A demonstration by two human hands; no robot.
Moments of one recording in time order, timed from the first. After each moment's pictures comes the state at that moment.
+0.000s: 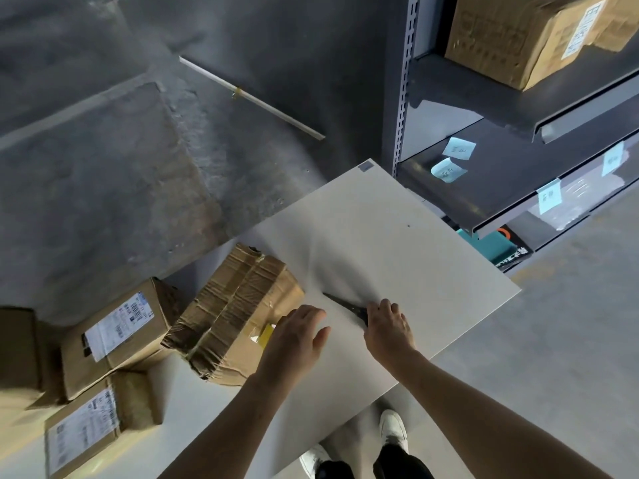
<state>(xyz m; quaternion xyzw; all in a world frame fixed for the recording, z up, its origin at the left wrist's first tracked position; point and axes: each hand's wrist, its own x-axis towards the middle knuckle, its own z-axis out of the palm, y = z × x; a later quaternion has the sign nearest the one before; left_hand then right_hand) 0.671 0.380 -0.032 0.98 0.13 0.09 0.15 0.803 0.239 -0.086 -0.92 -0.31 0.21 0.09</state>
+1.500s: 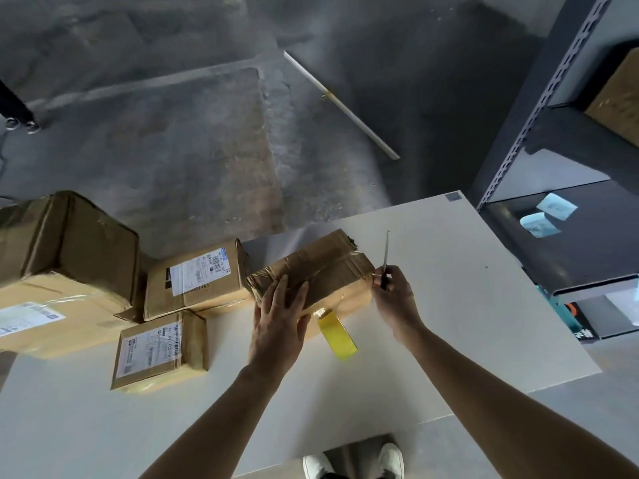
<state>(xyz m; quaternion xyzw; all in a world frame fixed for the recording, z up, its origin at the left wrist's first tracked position) 0.580 0.443 -0.025 0.92 0.38 0.12 0.04 0.786 0.352 -0.021 -0.77 -0.18 0.31 0.52</state>
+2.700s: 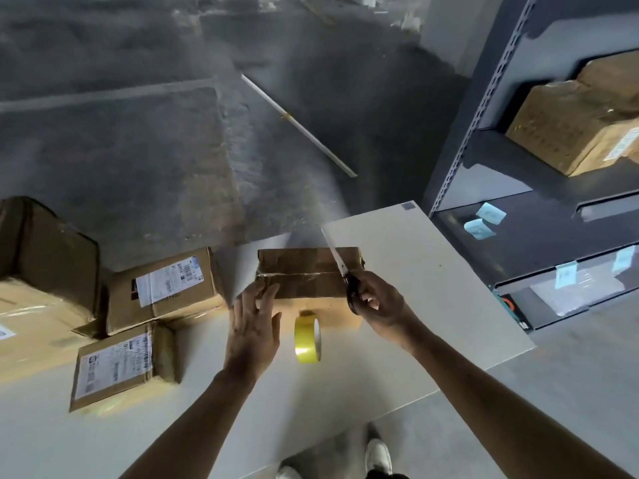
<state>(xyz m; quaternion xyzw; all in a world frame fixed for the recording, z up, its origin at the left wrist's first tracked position) 0.569 0.445 -0.027 0.91 0.31 0.28 0.05 0.776 0.293 0.027 -0.71 -0.41 0.29 0.49</state>
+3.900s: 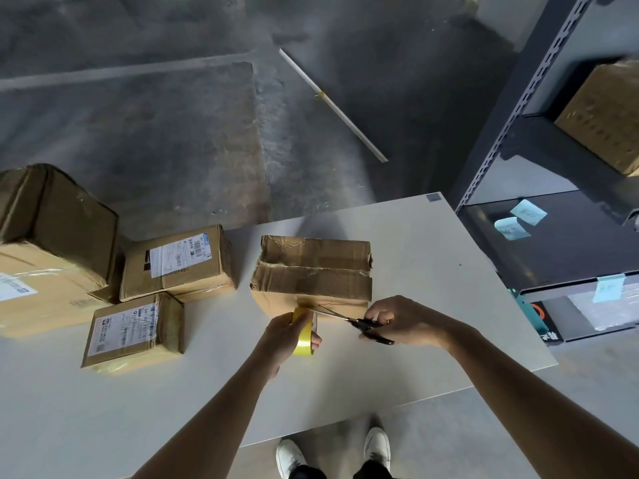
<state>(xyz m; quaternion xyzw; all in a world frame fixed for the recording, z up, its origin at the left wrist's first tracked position) 0.605 0.393 -0.015 0.58 0.52 0.03 0.62 0.823 0.274 0.031 -0.74 -0.45 0.48 0.15</state>
